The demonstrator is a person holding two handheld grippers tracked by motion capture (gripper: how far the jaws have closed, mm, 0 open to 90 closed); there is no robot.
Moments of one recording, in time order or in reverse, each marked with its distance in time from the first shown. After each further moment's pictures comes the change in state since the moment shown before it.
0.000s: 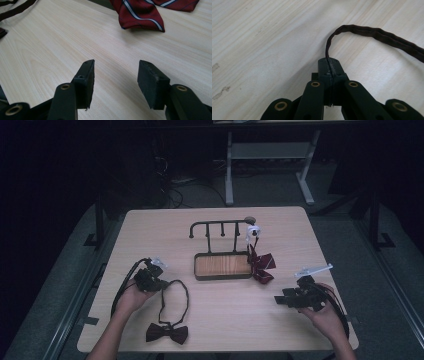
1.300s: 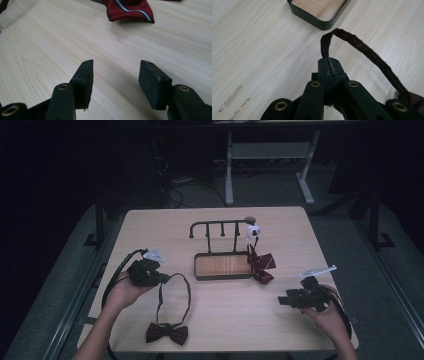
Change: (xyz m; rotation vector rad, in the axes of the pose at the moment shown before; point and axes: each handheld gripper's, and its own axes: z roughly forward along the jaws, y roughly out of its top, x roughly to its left) left arm -0.026 0.026 -0.066 -0.082 -0.034 0.123; right arm -0.014 -0.009 0.002 -0.004 -0.003 0.025
